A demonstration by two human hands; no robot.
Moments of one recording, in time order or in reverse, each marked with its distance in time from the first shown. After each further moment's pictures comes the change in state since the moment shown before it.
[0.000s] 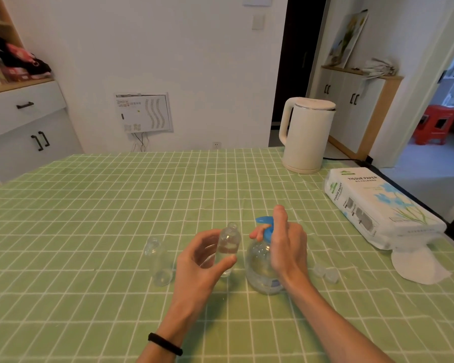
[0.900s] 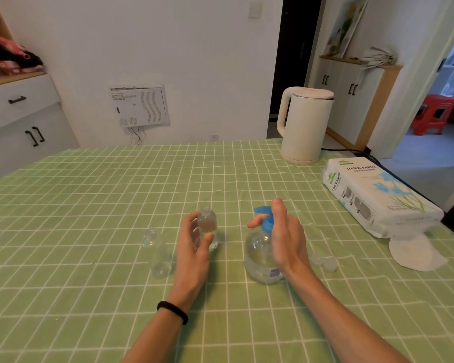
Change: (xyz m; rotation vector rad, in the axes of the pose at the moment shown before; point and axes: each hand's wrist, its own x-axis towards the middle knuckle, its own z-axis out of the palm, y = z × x) left_hand 0.022 -0.026 0.000 0.114 0.116 -0.040; right_hand -0.002 0.004 -0.008 -0.047 -0.059 0.014
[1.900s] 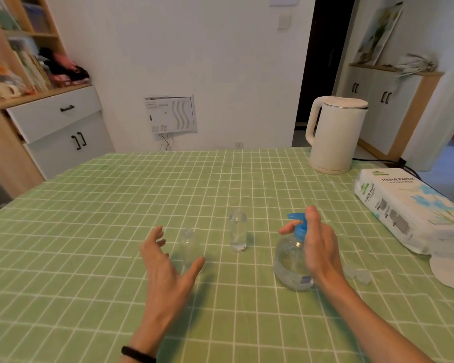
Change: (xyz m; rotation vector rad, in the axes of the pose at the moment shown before) left_hand -0.039 0.015 -0.096 0.468 0.204 0.029; right_hand -0.001 0.001 0.002 -0.015 0.034 -0.042
